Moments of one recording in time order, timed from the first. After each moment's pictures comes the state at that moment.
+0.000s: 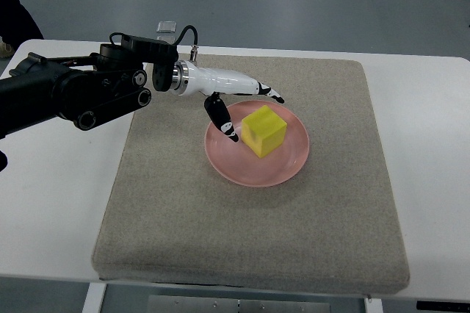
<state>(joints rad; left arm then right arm) -1.29 0.28 0.01 -0.87 1.31 -0.25 -0.40 0.05 0.00 -0.11 0.04 -0.15 -0.12 -0.02</state>
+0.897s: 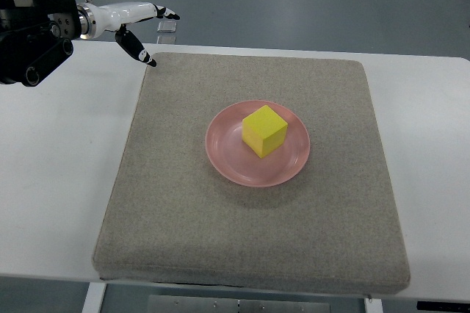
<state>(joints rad) -1.30 0.36 0.01 -0.42 1.20 -0.18 -0.40 0.05 0.00 -0.11 0.04 -0.15 -0.12 -0.02</state>
